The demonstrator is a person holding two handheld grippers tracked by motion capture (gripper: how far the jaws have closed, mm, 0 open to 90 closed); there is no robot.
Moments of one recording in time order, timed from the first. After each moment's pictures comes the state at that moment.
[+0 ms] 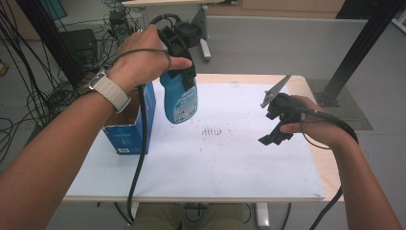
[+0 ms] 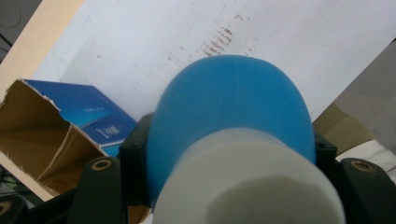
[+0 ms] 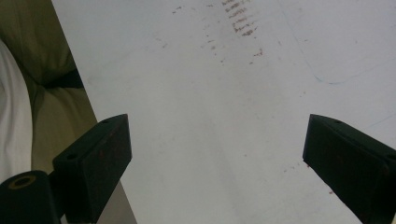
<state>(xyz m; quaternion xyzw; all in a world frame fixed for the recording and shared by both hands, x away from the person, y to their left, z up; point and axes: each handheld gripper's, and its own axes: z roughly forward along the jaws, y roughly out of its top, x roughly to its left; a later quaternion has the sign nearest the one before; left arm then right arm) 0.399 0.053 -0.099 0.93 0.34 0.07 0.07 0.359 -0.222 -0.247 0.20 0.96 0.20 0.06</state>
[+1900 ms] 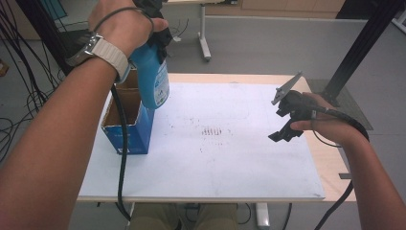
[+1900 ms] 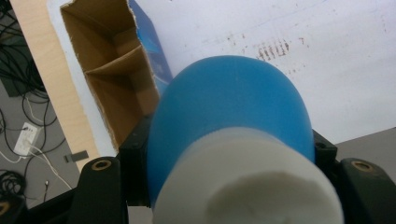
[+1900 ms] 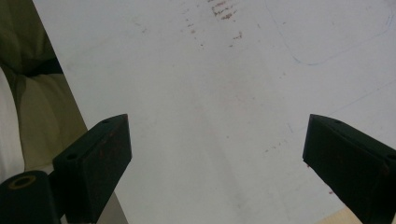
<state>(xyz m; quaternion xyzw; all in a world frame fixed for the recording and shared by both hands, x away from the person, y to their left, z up) 0.415 0.107 -0.048 0.81 0.58 0.07 0.05 0.365 -0.245 -0.246 0.21 0.96 0.19 0.08</state>
